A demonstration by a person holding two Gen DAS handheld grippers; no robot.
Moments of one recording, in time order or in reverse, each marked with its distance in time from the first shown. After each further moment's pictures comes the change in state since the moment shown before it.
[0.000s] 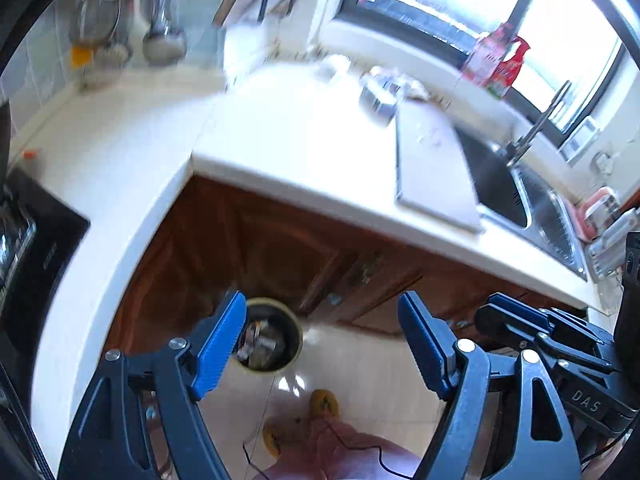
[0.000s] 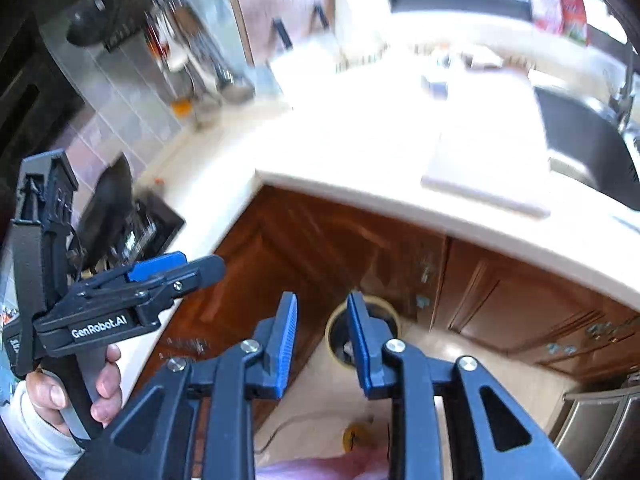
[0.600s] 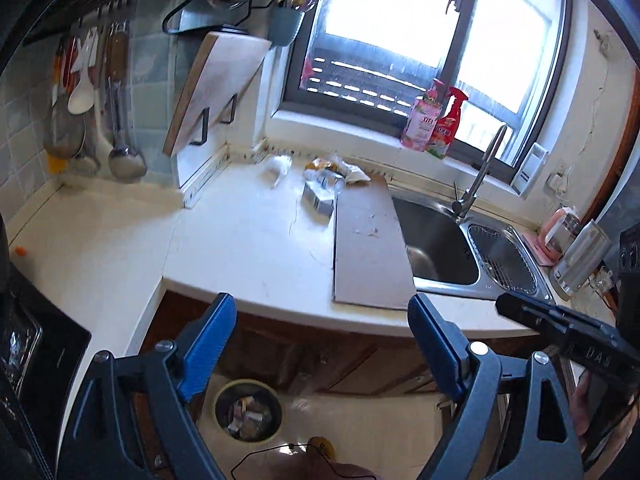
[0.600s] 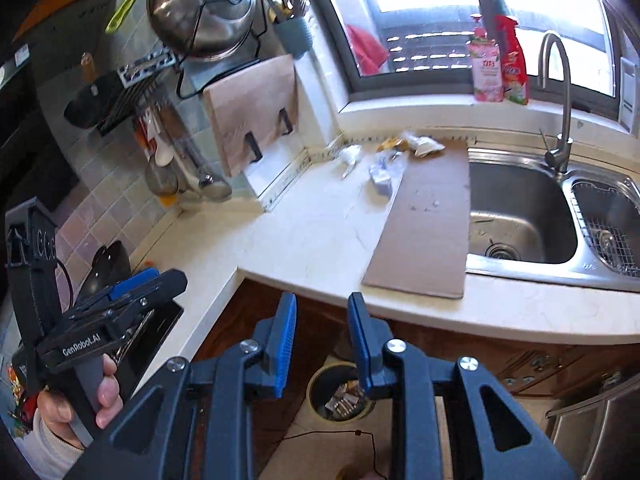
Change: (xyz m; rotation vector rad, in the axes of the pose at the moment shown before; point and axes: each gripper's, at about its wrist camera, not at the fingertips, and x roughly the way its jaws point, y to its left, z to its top) left arm -0.072 -0.063 0.060 0.125 -0.242 -0.085; right arm -0.108 -0.027 0.050 0.071 -0.220 -0.111
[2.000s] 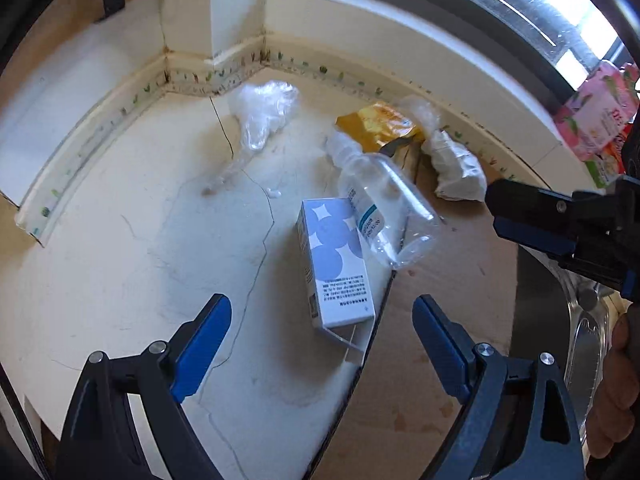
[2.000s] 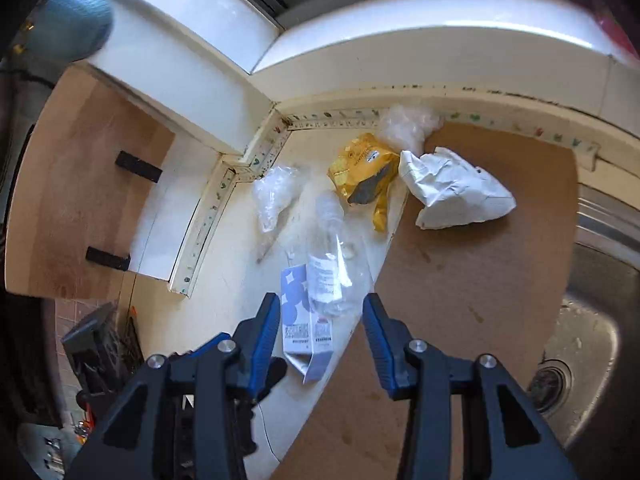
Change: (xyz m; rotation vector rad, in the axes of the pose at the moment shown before) left arm 0.487 0.004 0.165 -0.274 0.394 0.189; right arm 0.422 -0.200 0.272 0.140 0.493 0.245
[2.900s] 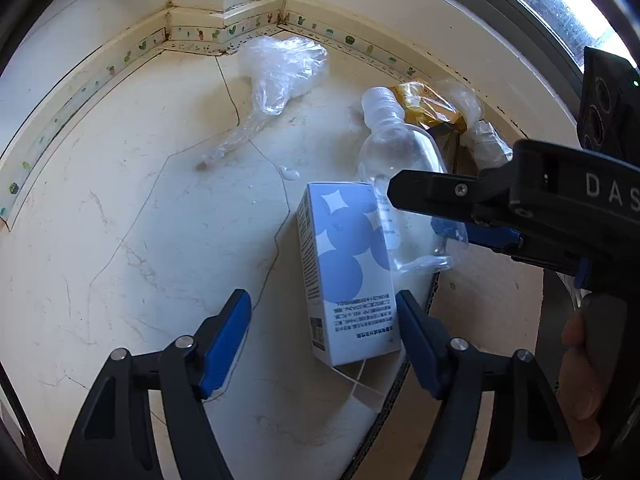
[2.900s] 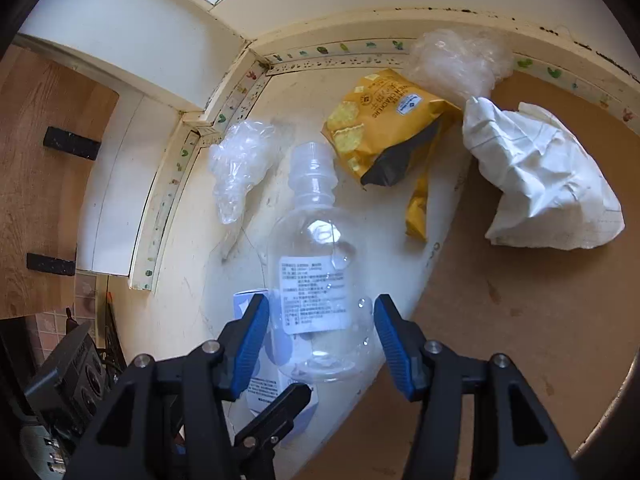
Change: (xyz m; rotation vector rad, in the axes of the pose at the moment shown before) left arm 0.042 0.025 0.004 -0.060 0.046 -0.027; right arm 0.092 0.006 0.019 -0.033 0.137 -0.061
